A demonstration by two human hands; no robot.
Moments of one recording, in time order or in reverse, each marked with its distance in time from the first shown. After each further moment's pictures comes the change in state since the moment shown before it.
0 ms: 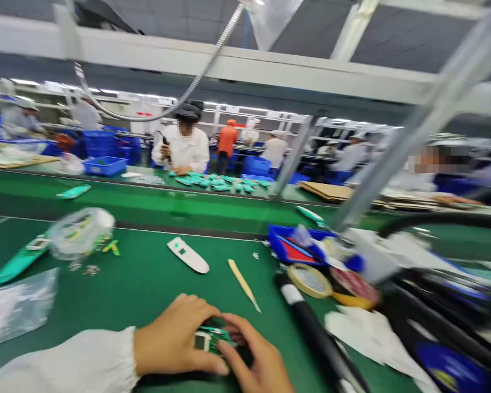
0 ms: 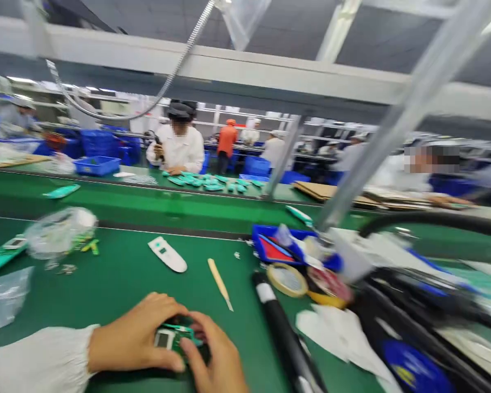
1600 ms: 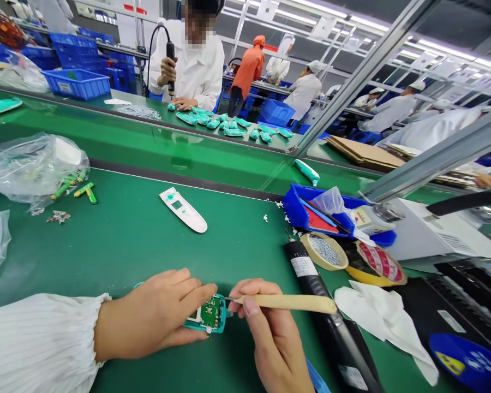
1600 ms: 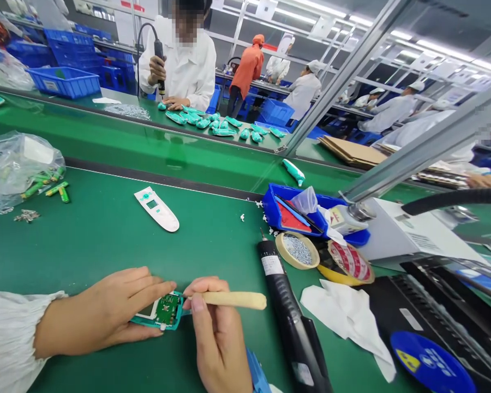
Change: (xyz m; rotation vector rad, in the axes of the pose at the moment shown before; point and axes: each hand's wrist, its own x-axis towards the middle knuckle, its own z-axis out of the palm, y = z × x) left_hand -0.009 -0.017 0.010 0.312 -0.056 0.194; right_hand 0.018 -0.014 -0.007 0.419 0.074 0.058
